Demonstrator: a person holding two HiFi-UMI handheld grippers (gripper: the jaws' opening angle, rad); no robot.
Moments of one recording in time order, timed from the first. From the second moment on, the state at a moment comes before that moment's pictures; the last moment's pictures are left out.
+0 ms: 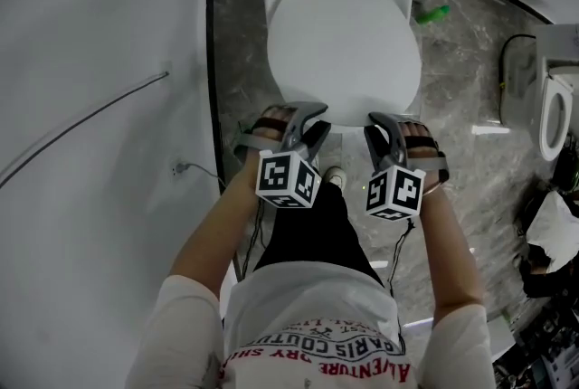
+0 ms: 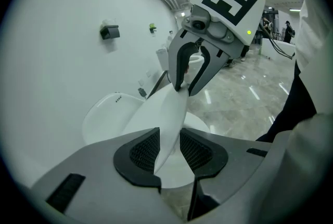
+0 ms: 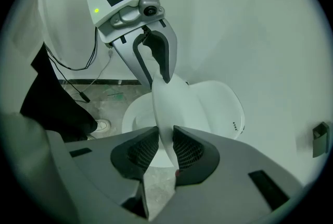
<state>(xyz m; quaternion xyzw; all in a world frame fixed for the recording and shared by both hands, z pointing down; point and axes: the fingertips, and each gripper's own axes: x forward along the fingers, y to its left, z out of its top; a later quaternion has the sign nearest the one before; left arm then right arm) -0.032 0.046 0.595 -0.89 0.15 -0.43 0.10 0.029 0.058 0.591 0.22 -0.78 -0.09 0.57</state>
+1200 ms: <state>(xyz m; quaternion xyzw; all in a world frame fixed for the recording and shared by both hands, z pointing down) -0.033 0.119 0.780 -0.85 0.14 -0.50 0.06 0.024 0.133 0.780 0.21 -0.78 -0.12 0.57</state>
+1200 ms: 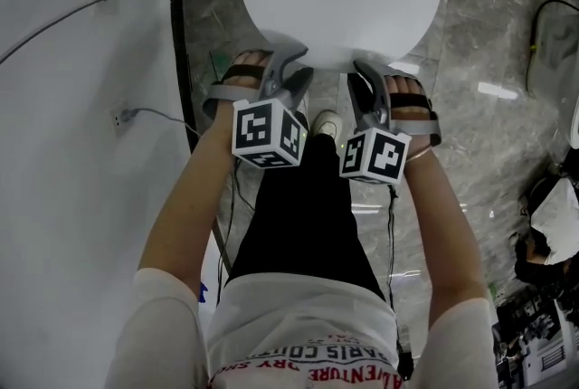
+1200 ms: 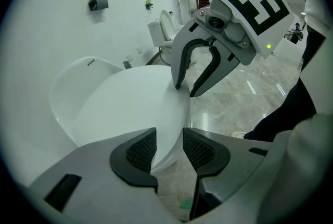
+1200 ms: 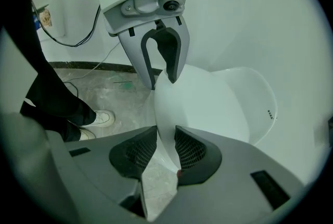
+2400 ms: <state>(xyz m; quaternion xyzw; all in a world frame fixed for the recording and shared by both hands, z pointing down) -0.041 0.091 0.757 -0.85 0.22 -0.48 0.04 0.025 0.119 0.759 0.23 -0.82 -0.01 0.52</state>
